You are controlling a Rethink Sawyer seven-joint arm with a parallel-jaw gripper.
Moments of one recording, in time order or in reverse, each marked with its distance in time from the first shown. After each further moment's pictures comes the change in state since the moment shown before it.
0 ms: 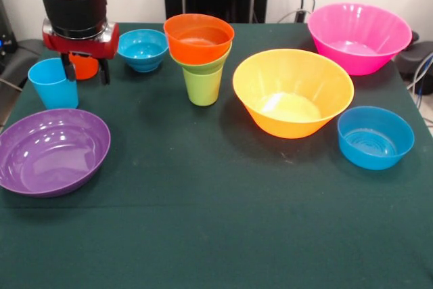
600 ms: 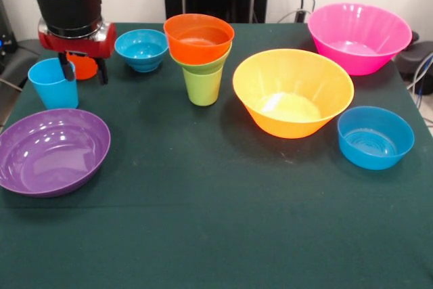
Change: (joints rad) arm -0.017 0.003 0.010 -0.002 0.024 0.000 0.000
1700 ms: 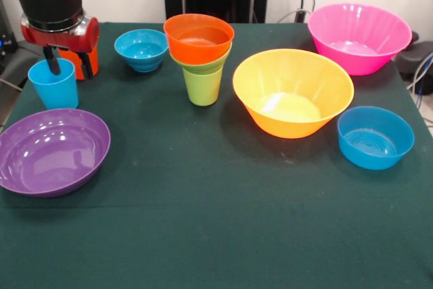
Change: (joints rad) arm -0.056 -0.006 0.003 0.007 0.027 0.000 0.000
